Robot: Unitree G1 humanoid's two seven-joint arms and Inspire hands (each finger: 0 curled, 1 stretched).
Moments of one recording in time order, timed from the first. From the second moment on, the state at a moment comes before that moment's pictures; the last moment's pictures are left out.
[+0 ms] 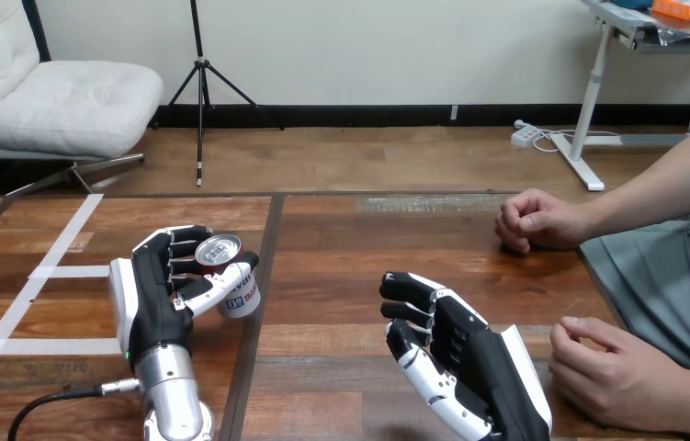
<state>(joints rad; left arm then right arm) -0.48 0.11 0.04 1.20 0.19 -0.61 0.54 0.35 -0.04 0.23 0.01 -0.08 -0.46 0.03</state>
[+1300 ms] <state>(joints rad) -0.48 0.10 0.05 1.18 0.18 -0.62 0.52 0.34 -0.04 0.22 -0.12 -0.19 -0.69 -0.06</state>
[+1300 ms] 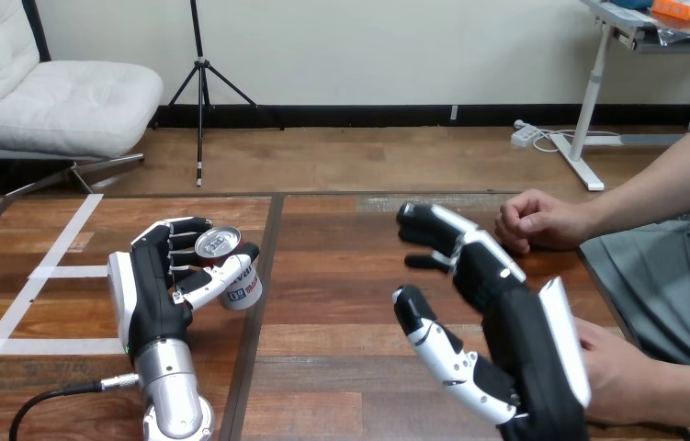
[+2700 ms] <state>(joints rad) -0.48 0.10 0.05 1.18 0.17 -0.62 0.52 0.33 -0.04 0.21 -0.17 -0.26 -0.78 -0.13</state>
